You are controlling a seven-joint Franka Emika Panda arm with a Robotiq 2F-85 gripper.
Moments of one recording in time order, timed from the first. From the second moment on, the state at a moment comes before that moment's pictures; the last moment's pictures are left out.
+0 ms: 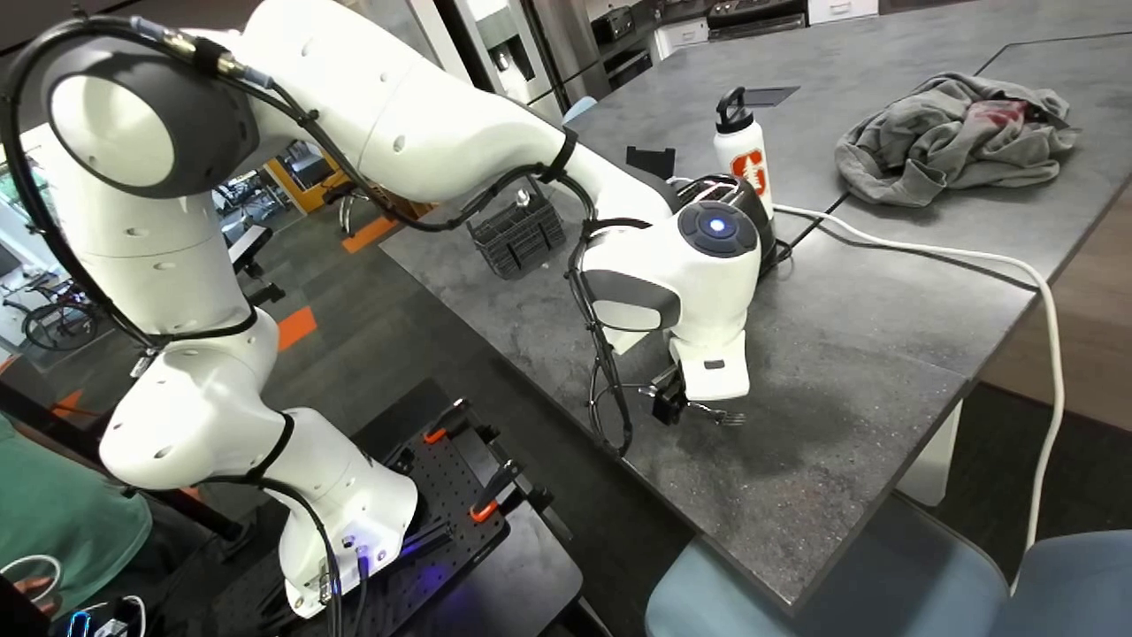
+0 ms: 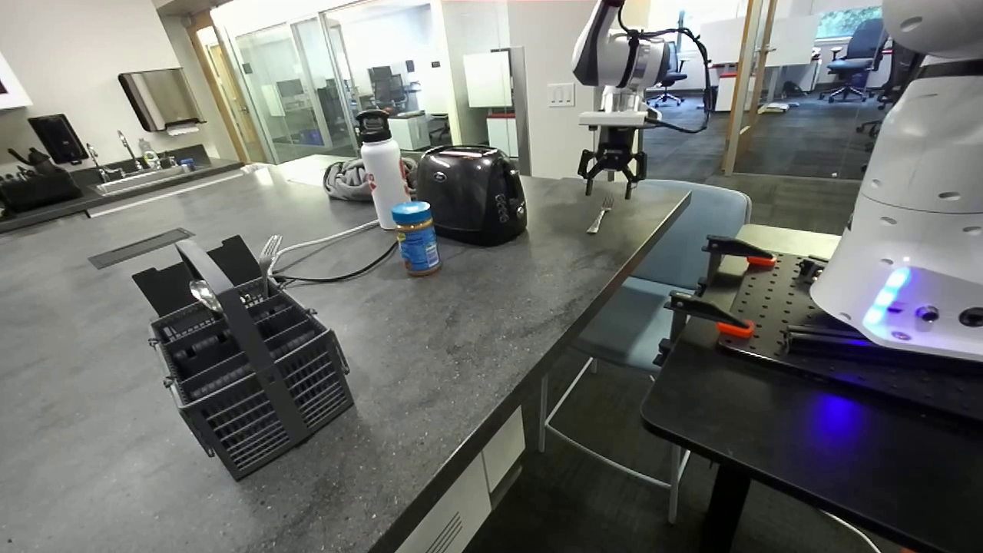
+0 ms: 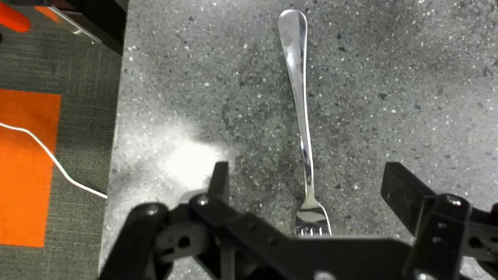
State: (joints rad) arm -0.45 0.52 -0.15 -2.08 0.50 2.34 0.48
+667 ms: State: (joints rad) arm -0.43 0.56 -0.15 -2.08 0.62 2.34 0.38
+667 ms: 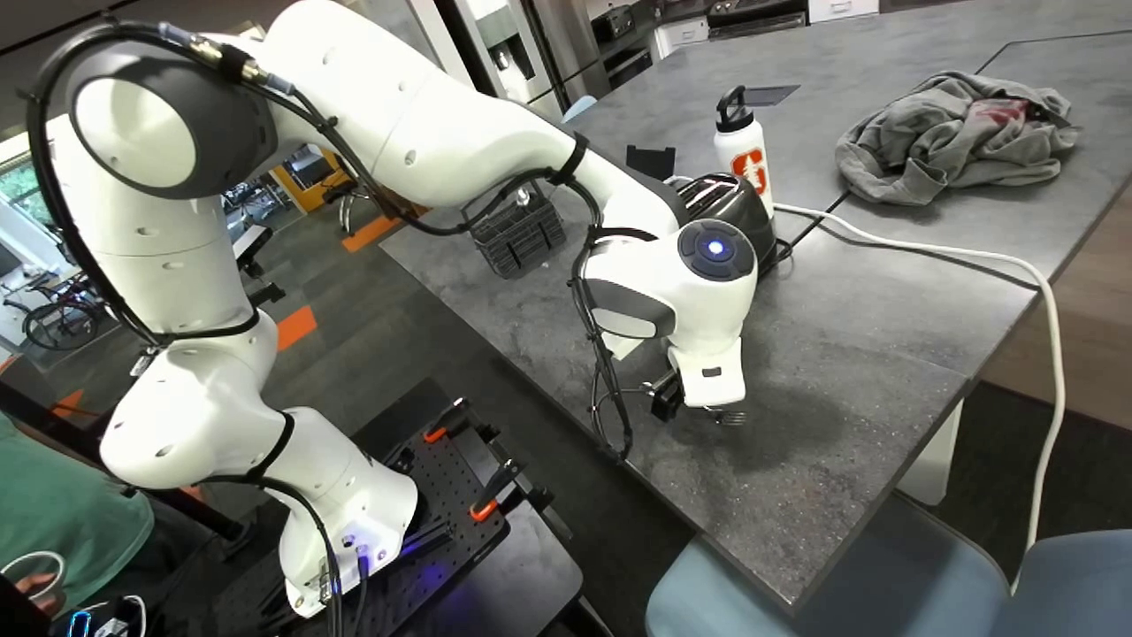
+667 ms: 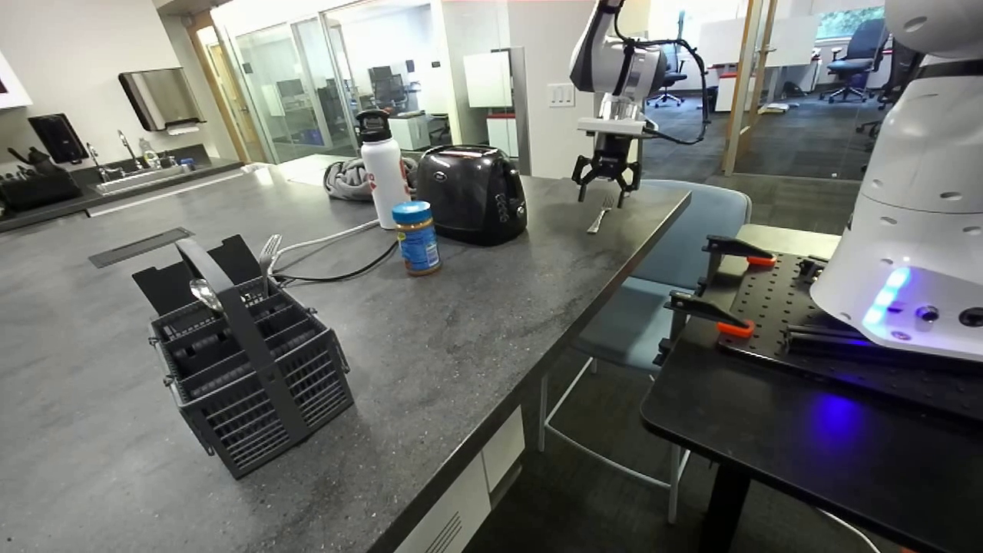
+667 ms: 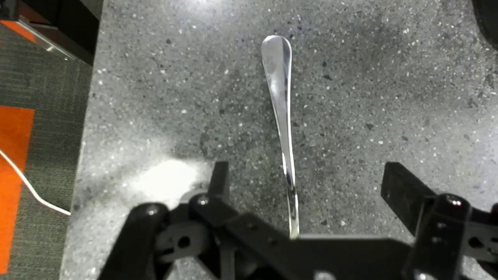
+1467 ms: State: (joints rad) arm -0.41 0.59 -0.16 -2.07 0.62 2.39 0.38
